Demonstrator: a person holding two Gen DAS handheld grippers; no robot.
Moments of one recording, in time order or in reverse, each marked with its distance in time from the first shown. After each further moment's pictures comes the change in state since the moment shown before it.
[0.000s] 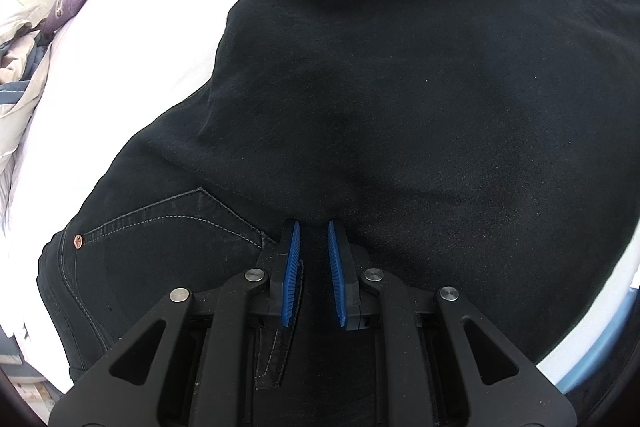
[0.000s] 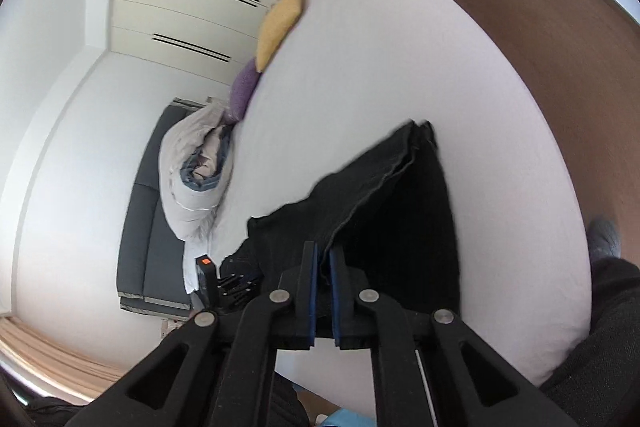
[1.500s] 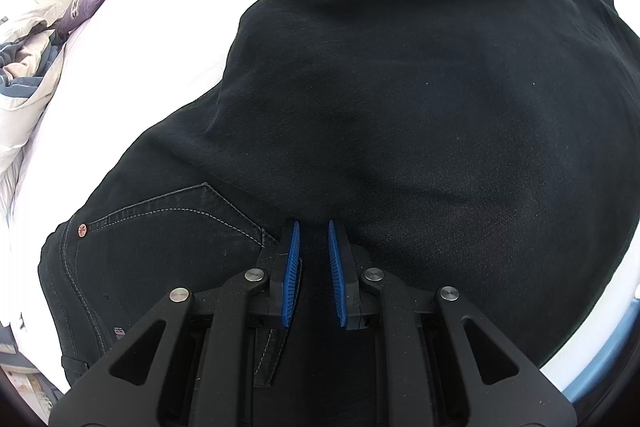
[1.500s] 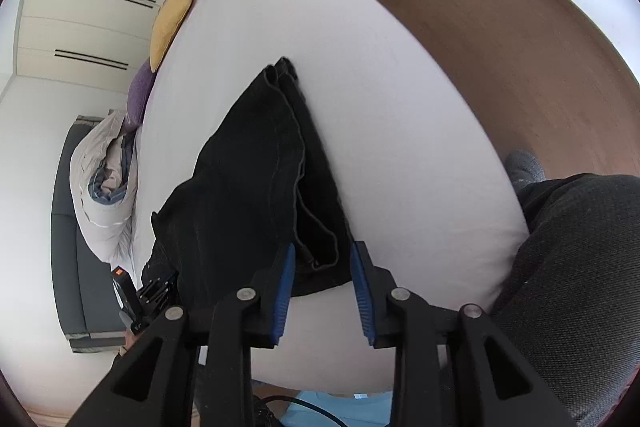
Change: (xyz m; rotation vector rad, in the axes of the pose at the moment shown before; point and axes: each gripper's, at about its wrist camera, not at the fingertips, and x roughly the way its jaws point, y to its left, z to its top) left arm -0.006 -0.004 -0.021 -0.037 -0.061 0.038; right arm 0.003 -0.021 -0.043 0.141 0.029 -0.305
